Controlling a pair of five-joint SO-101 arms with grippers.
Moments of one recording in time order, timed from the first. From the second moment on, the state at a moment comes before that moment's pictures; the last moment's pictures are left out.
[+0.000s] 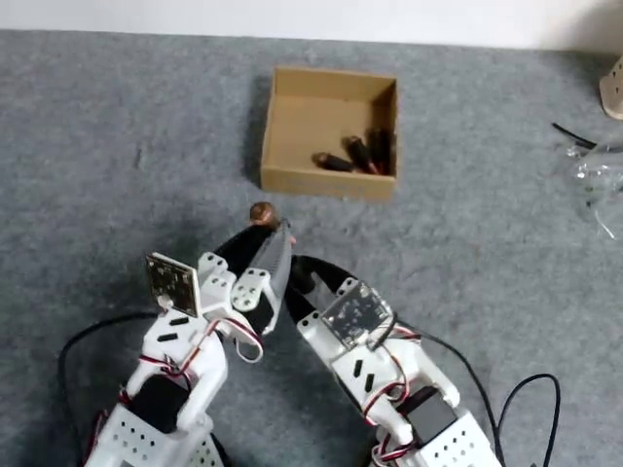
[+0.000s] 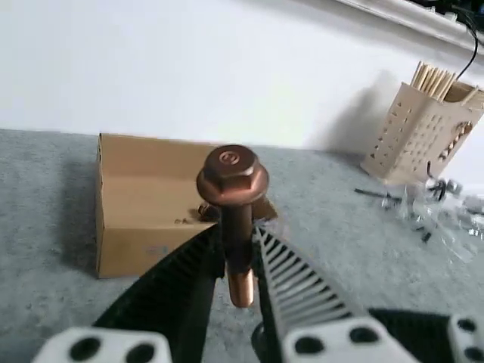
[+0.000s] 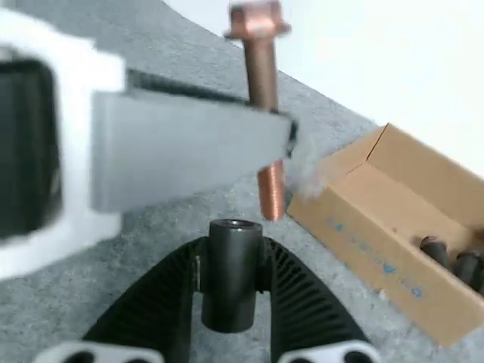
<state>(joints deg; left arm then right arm) 23.3 -103.6 95.8 19.3 22.1 -39.6 -104.5 95.5 28.9 16.0</state>
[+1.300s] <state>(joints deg) 29.1 -103.8 87.1 34.4 26.4 -39.2 -104.4 95.5 28.9 18.3</state>
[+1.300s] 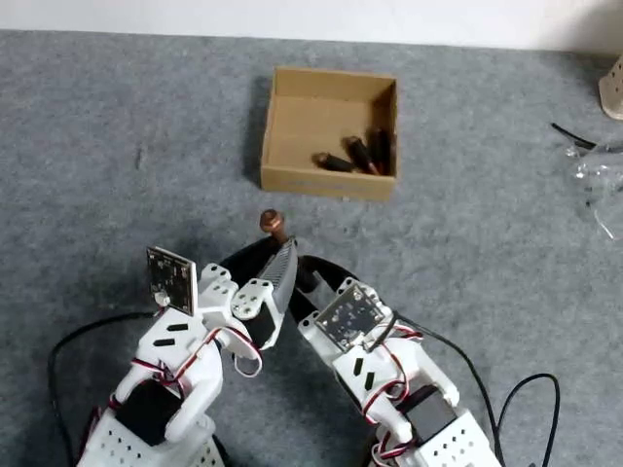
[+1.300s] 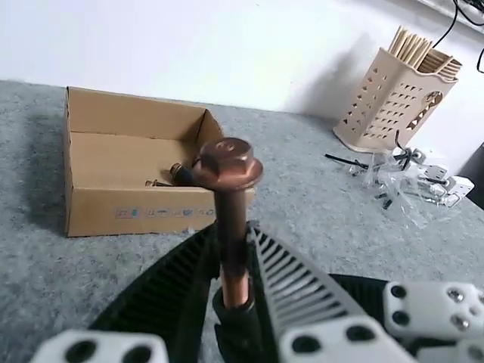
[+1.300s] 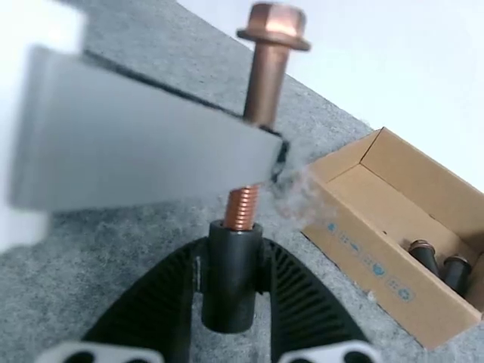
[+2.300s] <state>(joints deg) 30.2 -104.5 91.9 34.3 39.2 -37.0 -104.4 95.7 28.9 18.4</state>
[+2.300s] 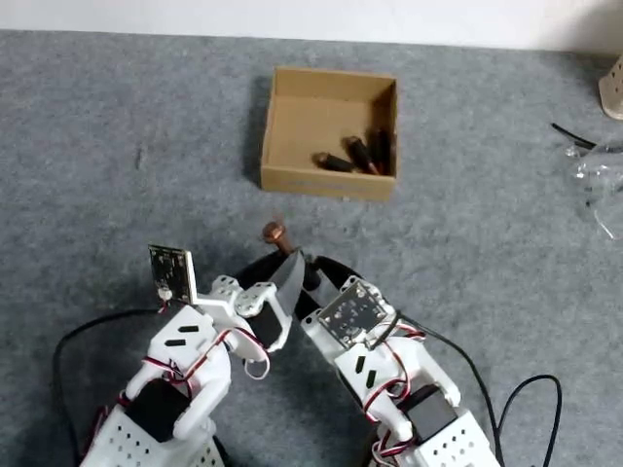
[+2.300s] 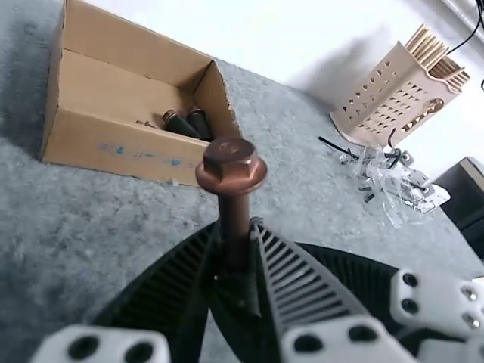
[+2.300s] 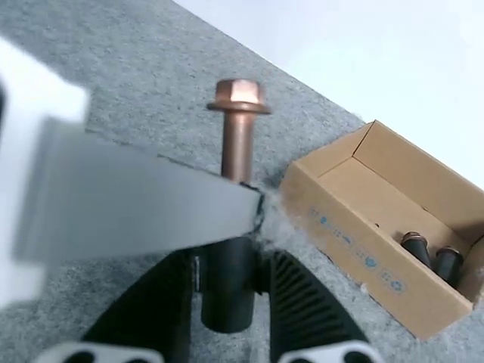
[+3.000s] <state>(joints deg) 18.8 -103.7 93.6 34.6 37.7 -35.3 -104.4 95.7 28.8 18.3</state>
